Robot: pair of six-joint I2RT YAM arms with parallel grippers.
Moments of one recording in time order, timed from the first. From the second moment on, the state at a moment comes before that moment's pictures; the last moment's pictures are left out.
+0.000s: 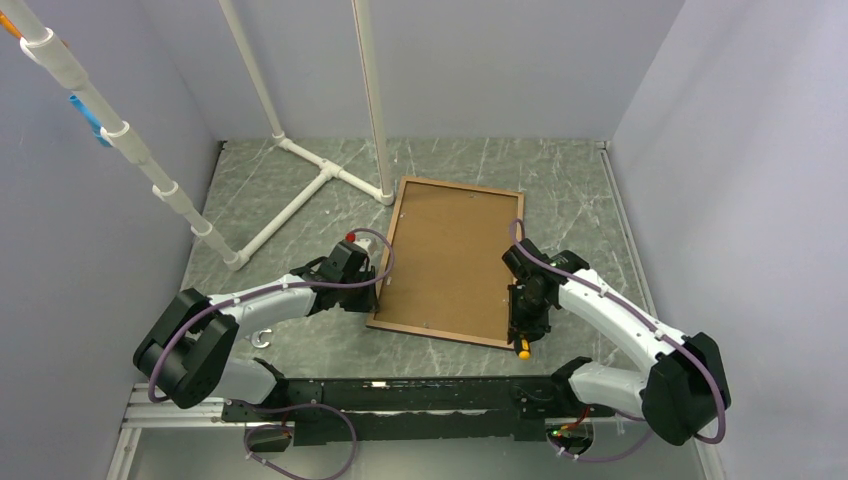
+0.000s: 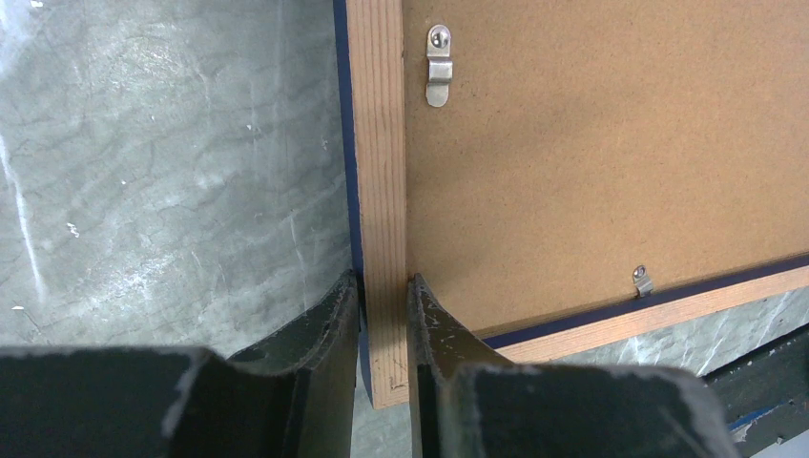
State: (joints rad) left arm -0.64 1.37 0.61 -0.21 0.08 -0.55; right arm 0.52 1.14 0.77 -1.10 -0.06 0.67
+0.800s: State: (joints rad) left arm -0.64 1.37 0.60 -0.19 0.08 -0.55; right arm 0.53 1.18 0.75 -1.07 -0.04 0.68
